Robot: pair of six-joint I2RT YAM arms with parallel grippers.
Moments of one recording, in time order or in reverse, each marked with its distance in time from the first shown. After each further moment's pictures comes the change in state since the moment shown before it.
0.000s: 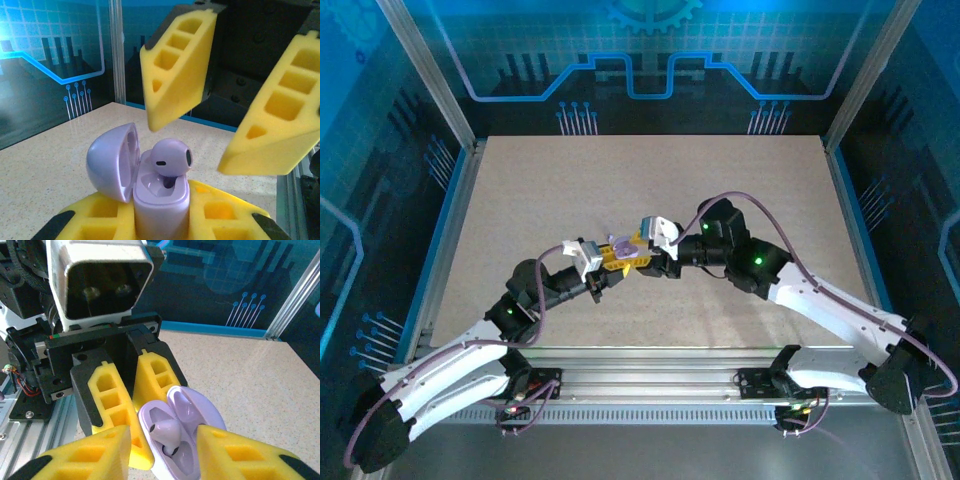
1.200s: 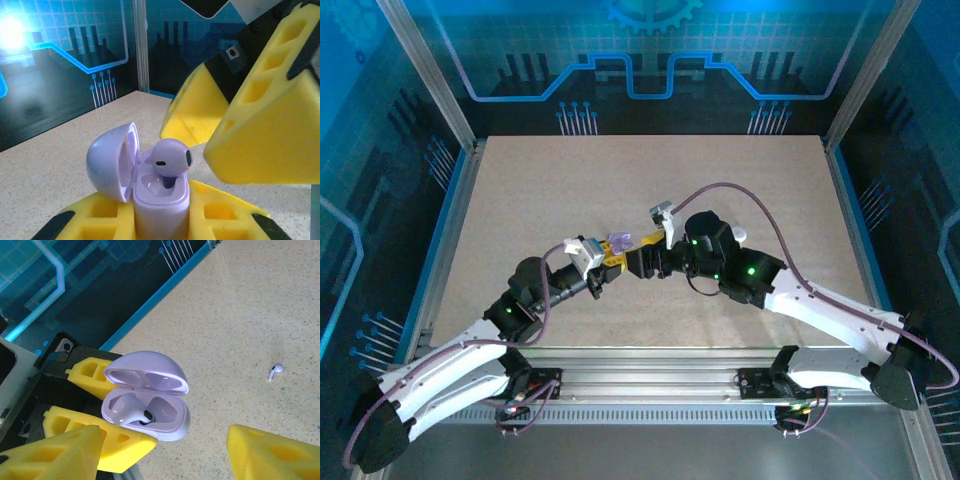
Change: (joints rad) left arm 0.000 -0.002 0.019 -0.084 -0.101 0.063; right arm 0.103 0.005 -0.028 -0.021 0.371 0.838
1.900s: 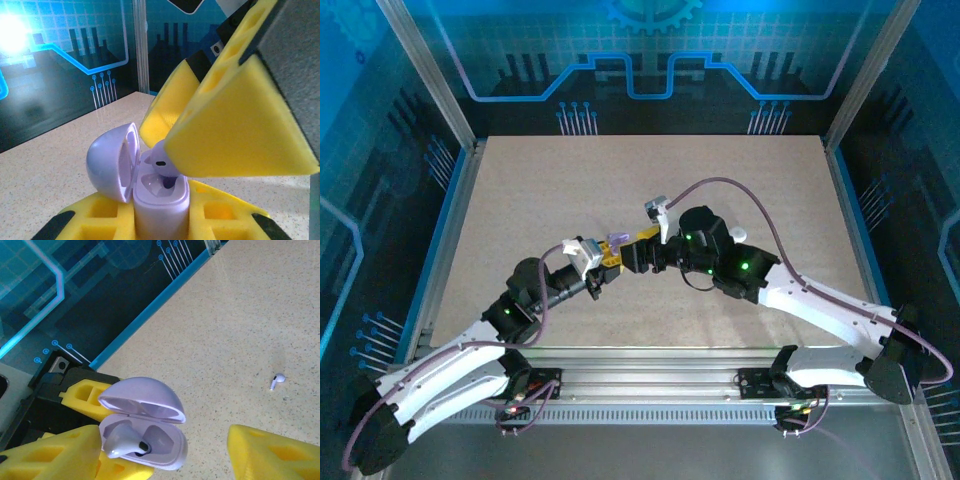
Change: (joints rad) left arm 0.000 -0.021 0.000 -0.015 0.000 0.000; right arm 0.000 0.048 0.042 0.015 0.016 0.000
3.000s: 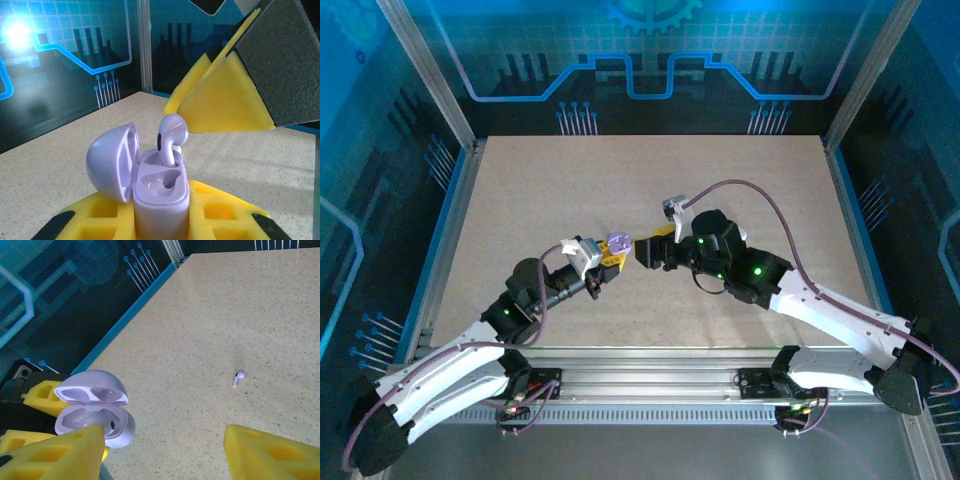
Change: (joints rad) left arm 0.000 -0.006 0.000 -0.008 -0.015 -0.001; right arm -0.024 -0.080 -0.050 -0.036 0.105 0.026
